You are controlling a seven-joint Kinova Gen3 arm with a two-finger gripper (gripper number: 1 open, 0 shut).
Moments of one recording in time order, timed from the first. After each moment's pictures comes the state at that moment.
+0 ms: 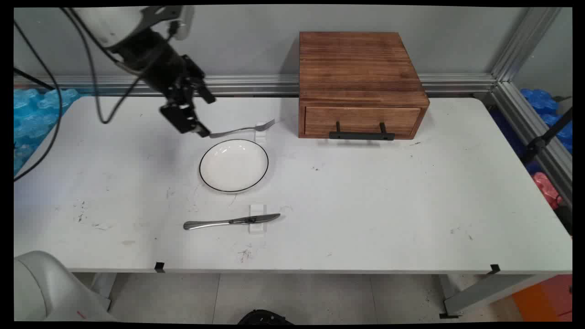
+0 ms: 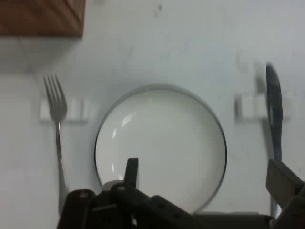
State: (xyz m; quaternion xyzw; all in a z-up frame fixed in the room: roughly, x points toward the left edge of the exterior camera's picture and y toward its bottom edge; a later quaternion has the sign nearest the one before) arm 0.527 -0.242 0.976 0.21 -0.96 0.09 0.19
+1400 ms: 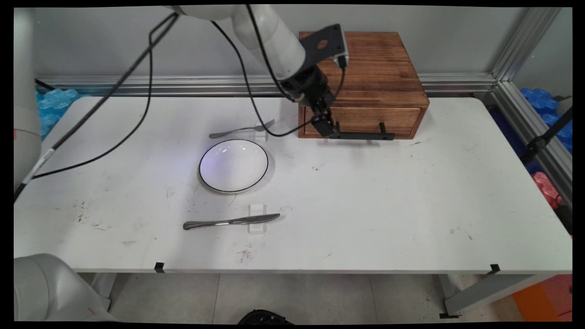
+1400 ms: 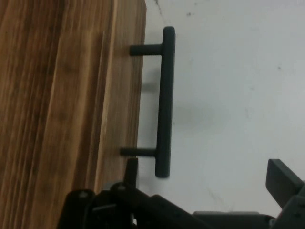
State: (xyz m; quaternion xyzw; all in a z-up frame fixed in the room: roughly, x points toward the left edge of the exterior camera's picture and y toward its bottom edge) arm 0.332 -0.367 0.892 0.18 -0.94 0.17 0.24
